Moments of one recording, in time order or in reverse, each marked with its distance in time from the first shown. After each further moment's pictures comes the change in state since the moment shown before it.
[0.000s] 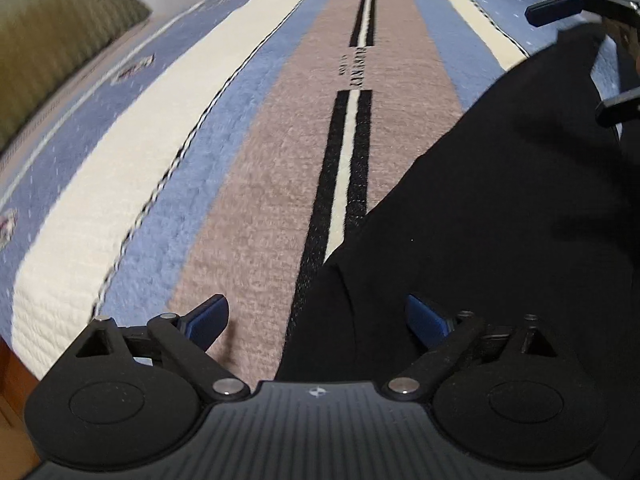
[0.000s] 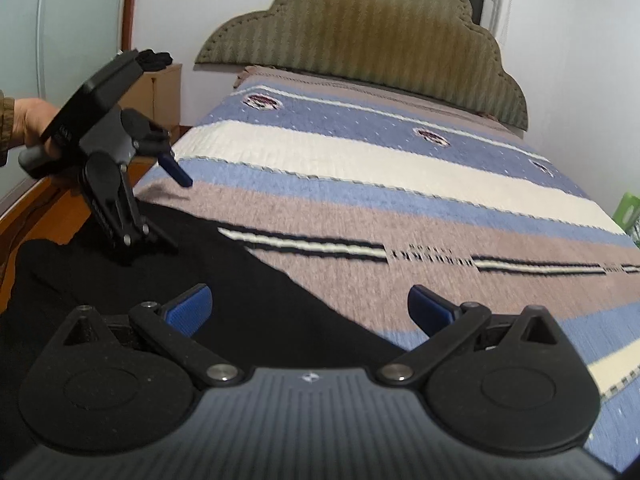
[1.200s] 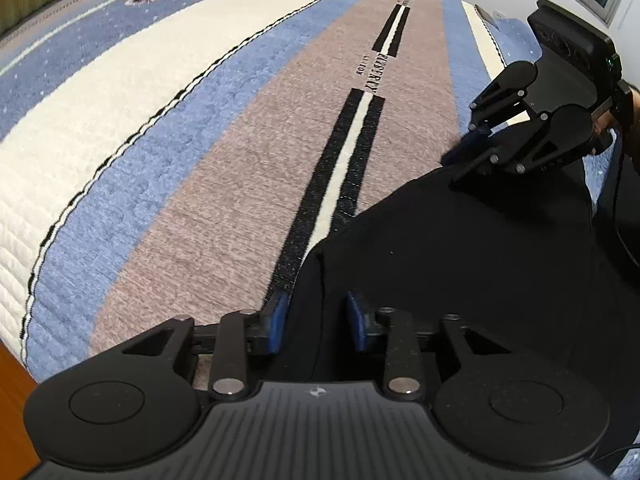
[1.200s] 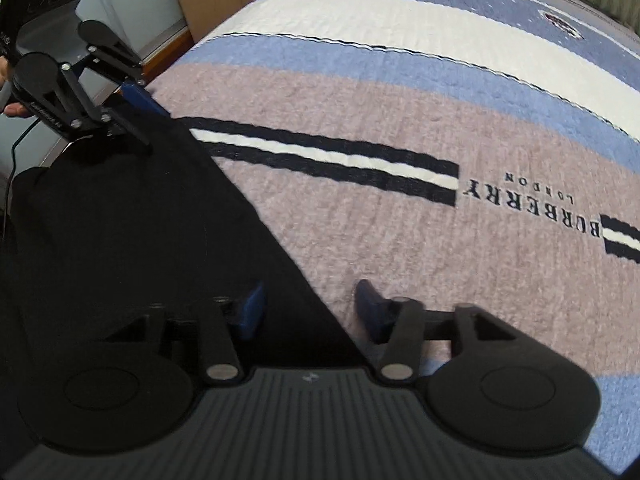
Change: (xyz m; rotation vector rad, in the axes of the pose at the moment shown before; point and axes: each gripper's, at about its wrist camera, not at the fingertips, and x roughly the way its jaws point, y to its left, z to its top) left arm -0.002 0.025 -0.005 -0.252 0.028 -0.177; right arm 0.149 -0.076 0.003 -0.078 0.406 0.424
